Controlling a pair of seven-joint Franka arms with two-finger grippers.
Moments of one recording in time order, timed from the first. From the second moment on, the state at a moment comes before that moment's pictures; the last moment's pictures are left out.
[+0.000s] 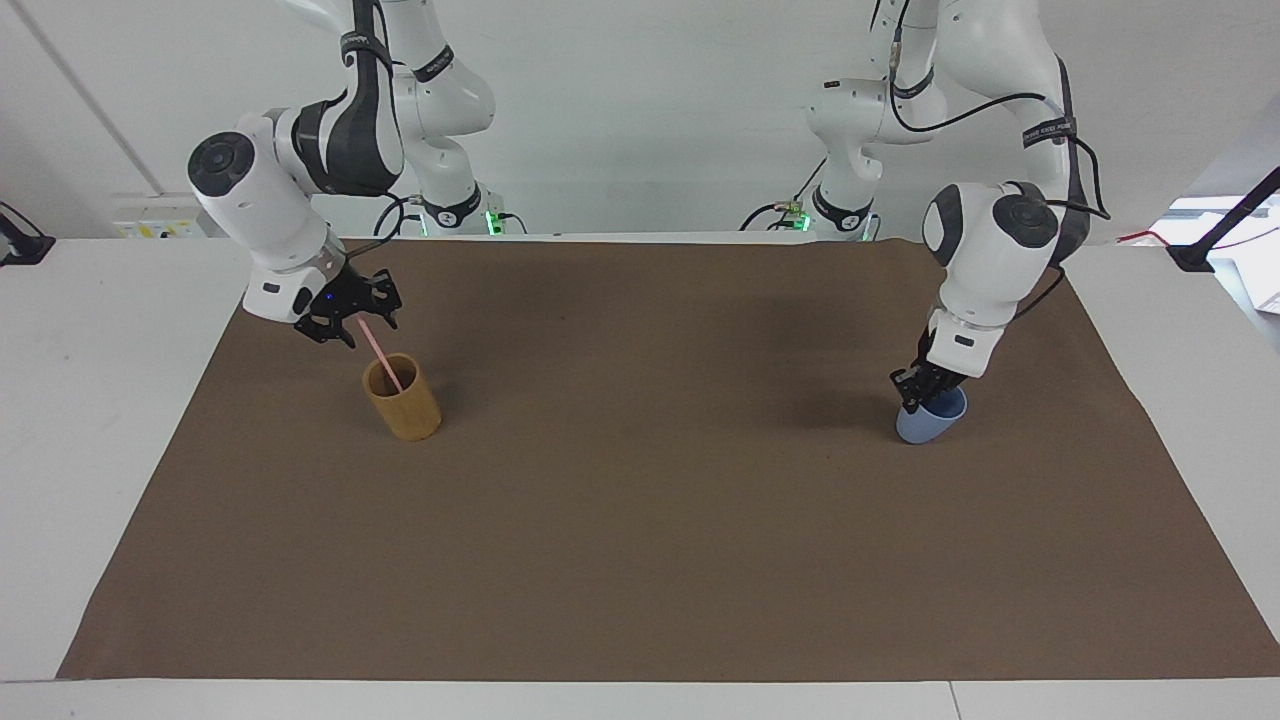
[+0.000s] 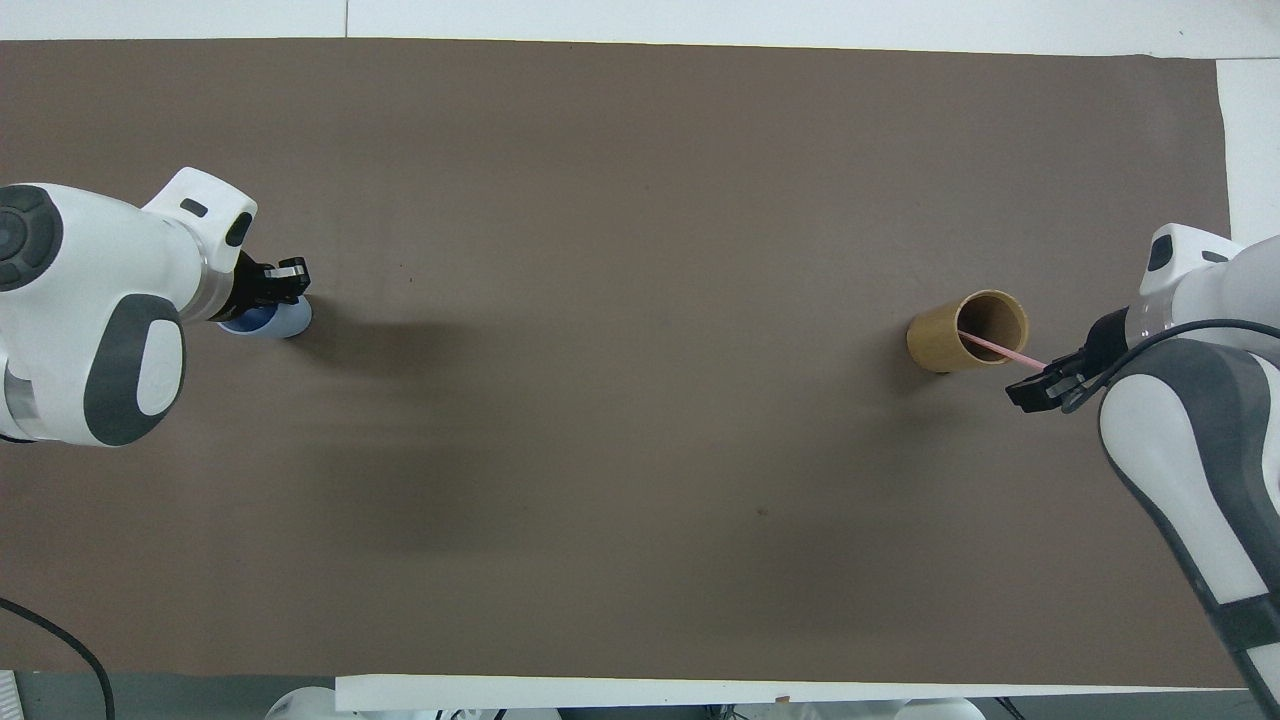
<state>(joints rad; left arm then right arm) -0.28 0.05 0.03 -2.15 0.02 2.30 -0.46 0.05 -0.12 -0.12 -2.19 0.06 1.93 -0.56</state>
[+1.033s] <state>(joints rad) -0.79 0.22 0.04 -1.89 0.08 2.14 -1.04 0.05 -0.12 -0.12 -2.02 0.06 1.75 -0.56</state>
